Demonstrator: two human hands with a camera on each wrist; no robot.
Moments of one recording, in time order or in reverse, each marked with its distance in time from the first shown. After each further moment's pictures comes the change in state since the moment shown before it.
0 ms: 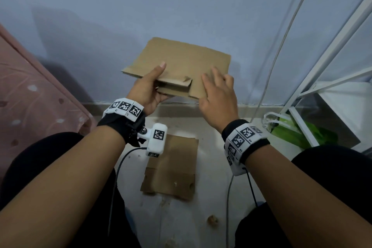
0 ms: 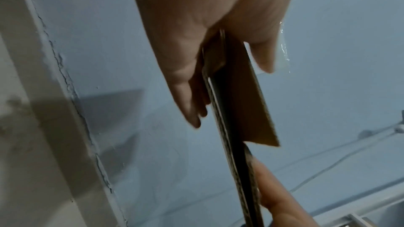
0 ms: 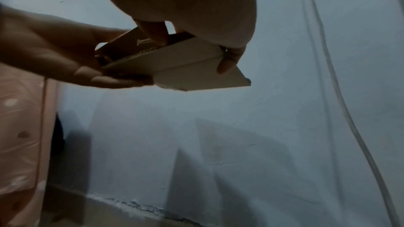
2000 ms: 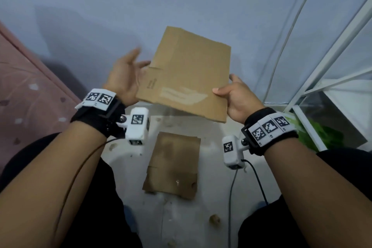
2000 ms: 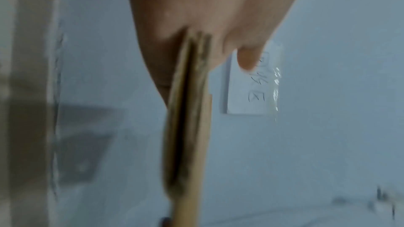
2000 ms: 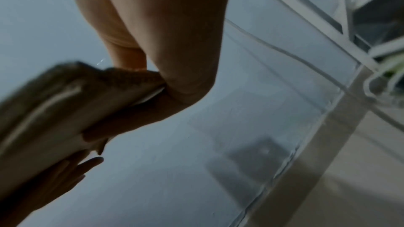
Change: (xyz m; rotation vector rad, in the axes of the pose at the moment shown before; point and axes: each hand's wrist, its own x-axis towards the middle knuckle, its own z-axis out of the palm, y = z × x) left_hand -0.013 0.046 -0.018 0.002 -0.167 -0.102; right_hand 0.019 0.027 -0.017 1.486 -0.212 0.652
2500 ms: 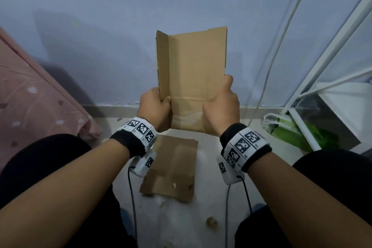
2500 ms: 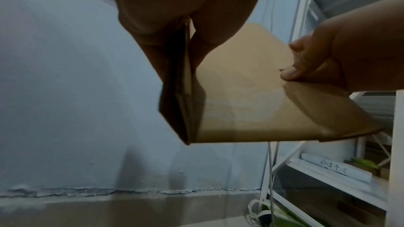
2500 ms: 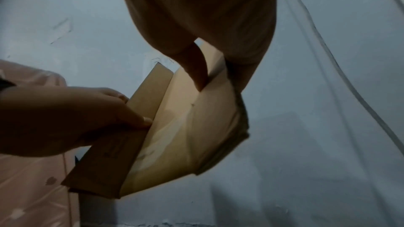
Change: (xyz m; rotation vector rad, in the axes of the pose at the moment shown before) left_hand 0.016 -0.088 0.016 1.253 0.516 0.360; right_hand -0.032 0.023 0.024 -0.990 0.383 -0.407
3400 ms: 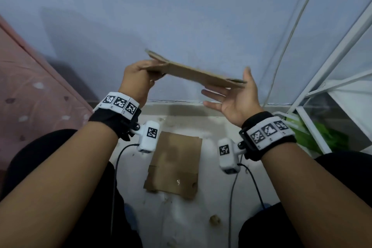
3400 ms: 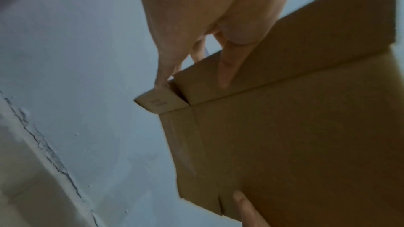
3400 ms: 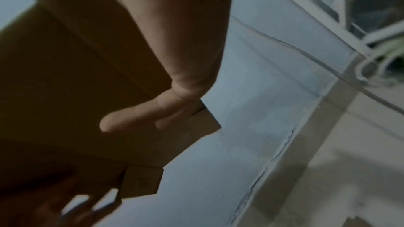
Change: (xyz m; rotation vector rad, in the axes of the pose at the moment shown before) left_hand 0.022 0.017 -0.052 -0.852 -0.036 -0.069; right_hand 0.036 0.020 -0.018 1.280 -0.436 0.502
